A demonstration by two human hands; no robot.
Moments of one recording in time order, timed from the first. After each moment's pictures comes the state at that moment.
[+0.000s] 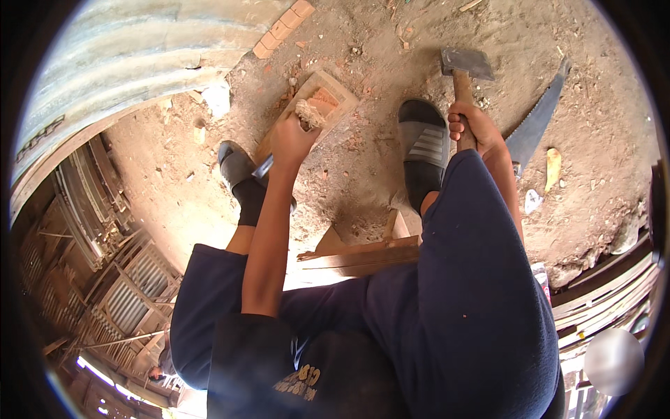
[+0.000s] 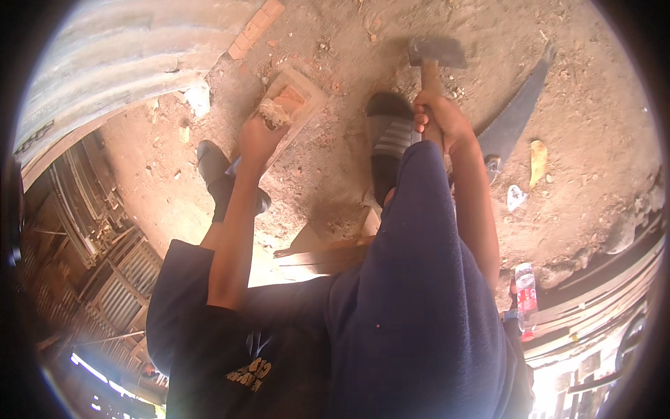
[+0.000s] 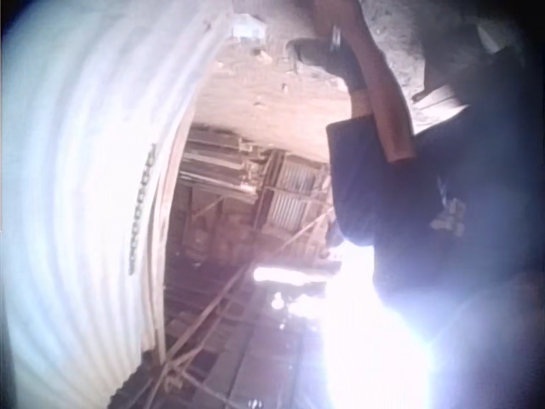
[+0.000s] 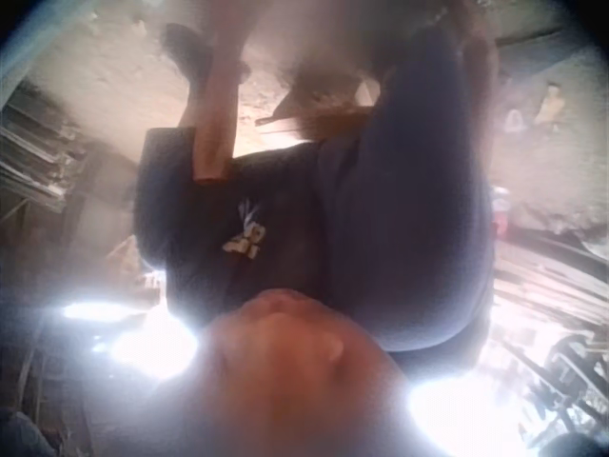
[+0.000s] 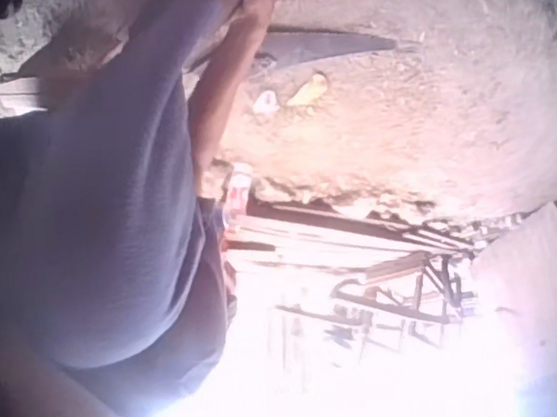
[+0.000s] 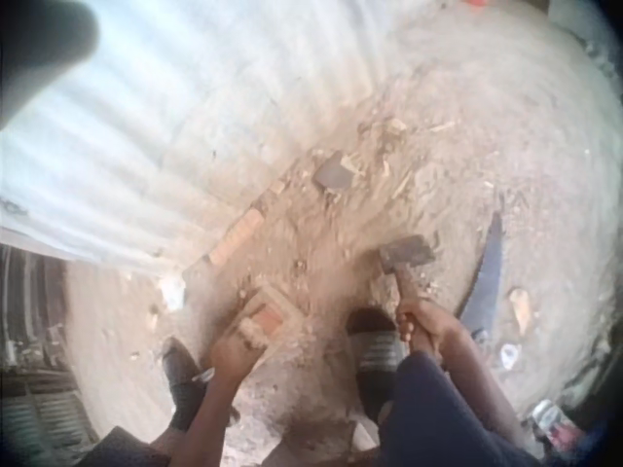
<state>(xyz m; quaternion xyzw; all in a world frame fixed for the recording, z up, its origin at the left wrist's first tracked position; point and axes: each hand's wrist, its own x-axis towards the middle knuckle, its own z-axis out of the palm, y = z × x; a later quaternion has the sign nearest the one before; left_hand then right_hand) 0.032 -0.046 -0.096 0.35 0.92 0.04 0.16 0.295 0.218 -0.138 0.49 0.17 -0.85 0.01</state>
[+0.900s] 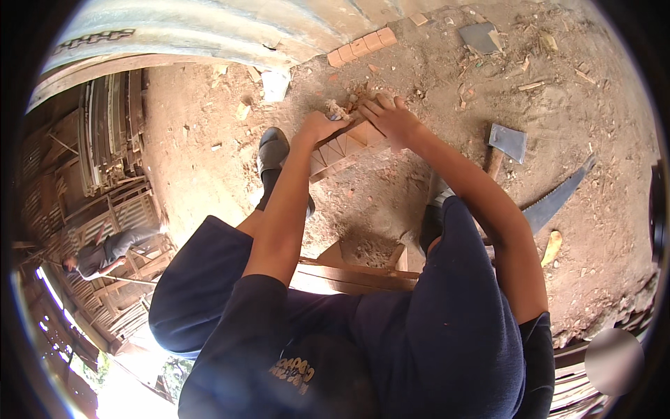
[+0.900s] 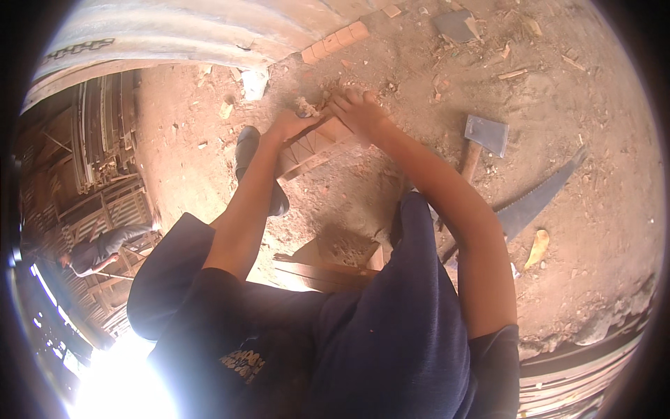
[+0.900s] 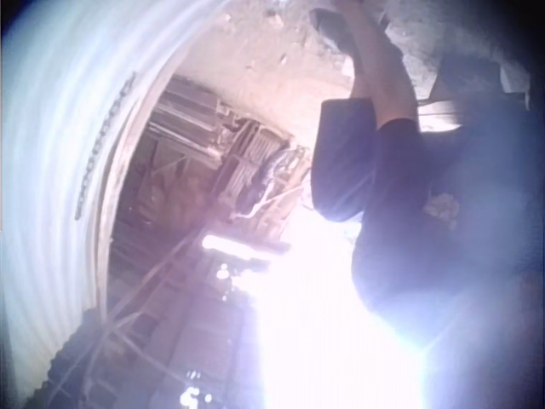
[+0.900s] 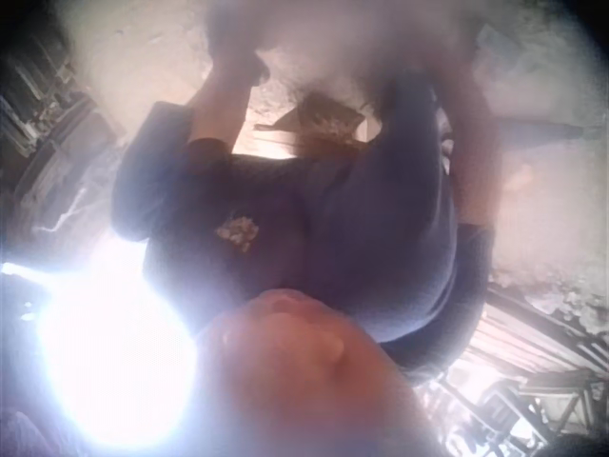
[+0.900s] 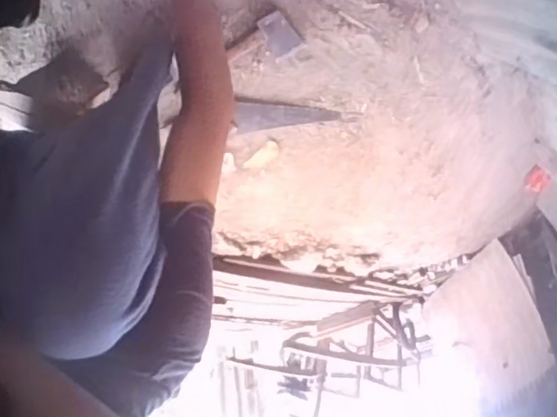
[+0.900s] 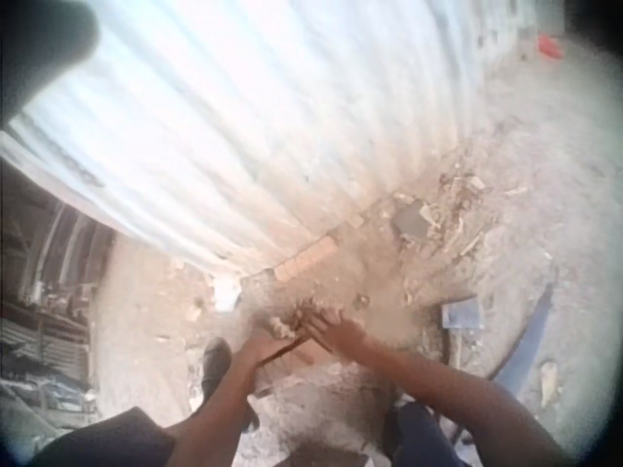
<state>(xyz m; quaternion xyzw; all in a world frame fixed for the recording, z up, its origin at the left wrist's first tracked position) -0.065 -0.064 -0.132 0.13 0.92 0.02 0.37 0.078 0.137 -0.149 -0.15 0.97 -0.17 0.12</state>
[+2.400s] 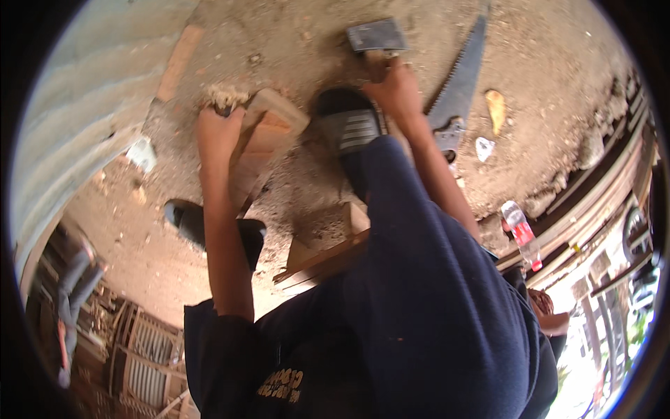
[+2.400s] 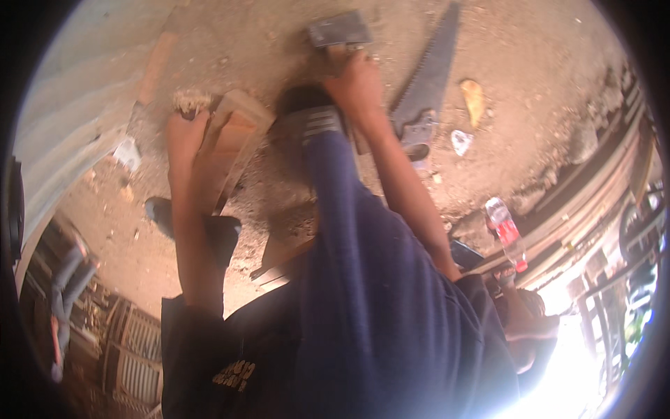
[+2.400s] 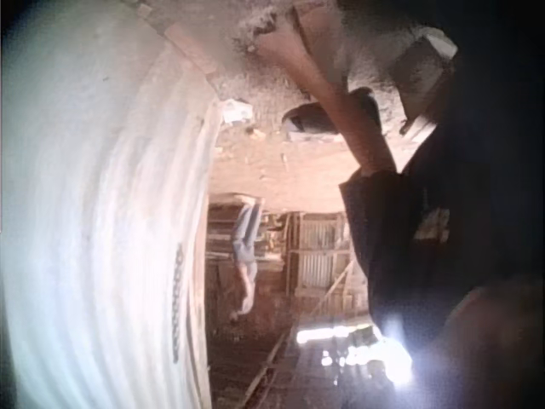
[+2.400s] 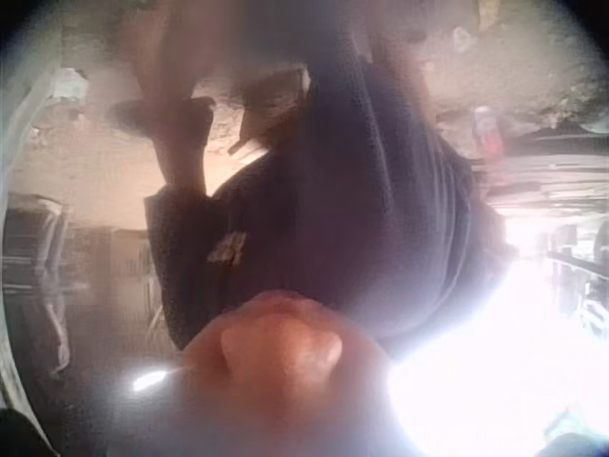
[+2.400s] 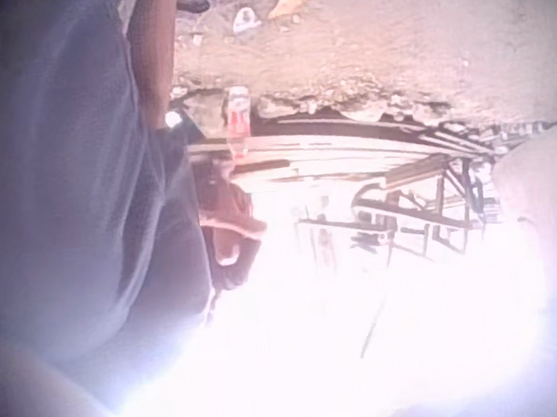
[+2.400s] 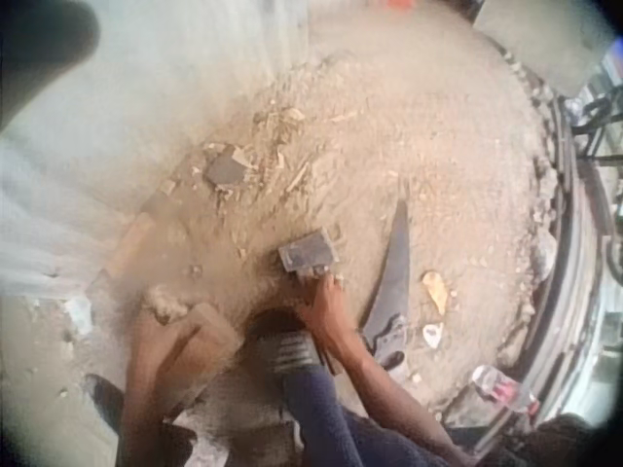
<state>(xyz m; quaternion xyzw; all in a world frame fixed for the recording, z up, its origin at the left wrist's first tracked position) 0.014 0.041 -0.090 0.30 0.91 0.14 0.24 0.279 0.199 -0.166 0.57 0.76 -0.32 -0.03</state>
